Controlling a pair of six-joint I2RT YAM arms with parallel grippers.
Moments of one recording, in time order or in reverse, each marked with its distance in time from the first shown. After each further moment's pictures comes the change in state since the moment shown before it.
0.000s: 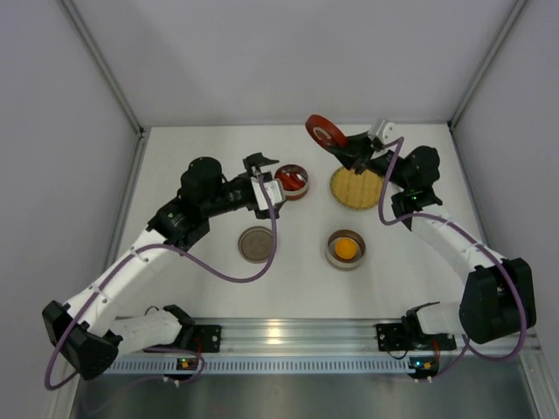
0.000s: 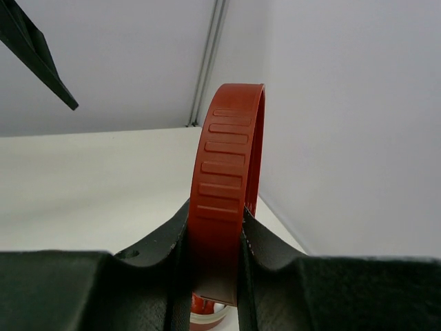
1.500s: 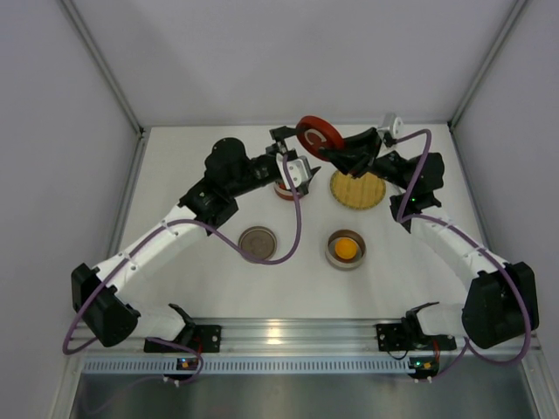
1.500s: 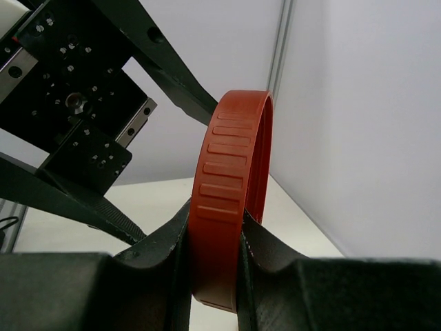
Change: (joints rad) left arm -0.092 0.248 0.145 0.364 -0.047 0.000; right arm 0.048 -0.022 0.010 0.161 -0.064 0.341
